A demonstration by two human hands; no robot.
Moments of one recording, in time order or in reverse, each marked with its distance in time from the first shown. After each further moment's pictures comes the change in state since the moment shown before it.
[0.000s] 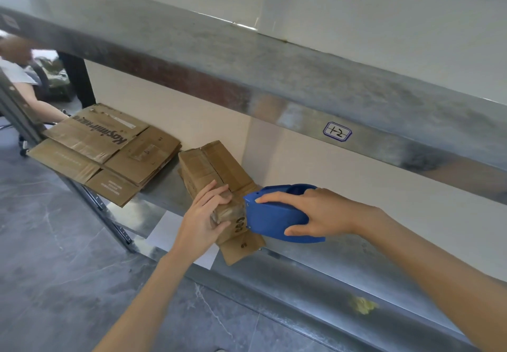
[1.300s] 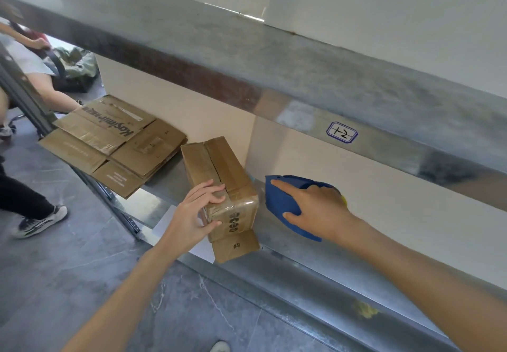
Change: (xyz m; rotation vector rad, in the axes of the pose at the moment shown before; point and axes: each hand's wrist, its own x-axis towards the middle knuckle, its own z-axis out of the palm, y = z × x) left_hand -0.004 -0.012 -0.016 -0.086 -0.028 0.014; right_hand 0.022 0.006 0.026 -0.242 0.122 0.375
